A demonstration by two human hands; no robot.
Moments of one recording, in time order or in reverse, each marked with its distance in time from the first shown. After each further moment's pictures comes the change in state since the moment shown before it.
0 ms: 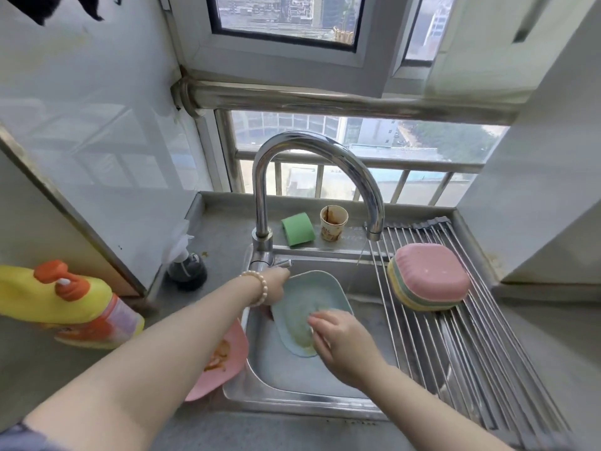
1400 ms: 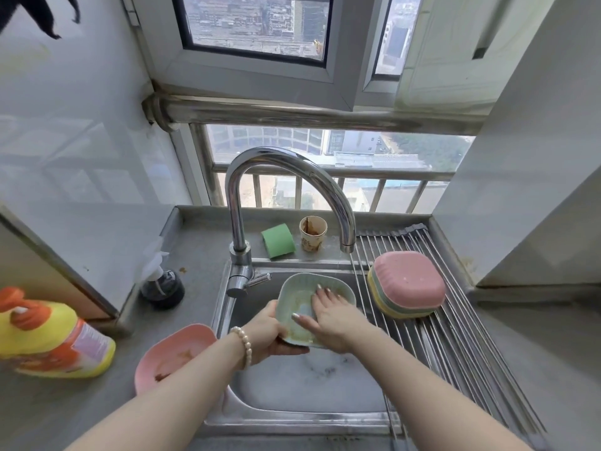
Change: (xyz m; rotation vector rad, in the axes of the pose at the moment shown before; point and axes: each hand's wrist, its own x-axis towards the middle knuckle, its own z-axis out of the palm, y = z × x) left_hand -0.032 0.032 0.051 -1.413 -0.142 -0.079; right_hand 0.050 0.035 -0.031 -0.195 -0.786 0.410
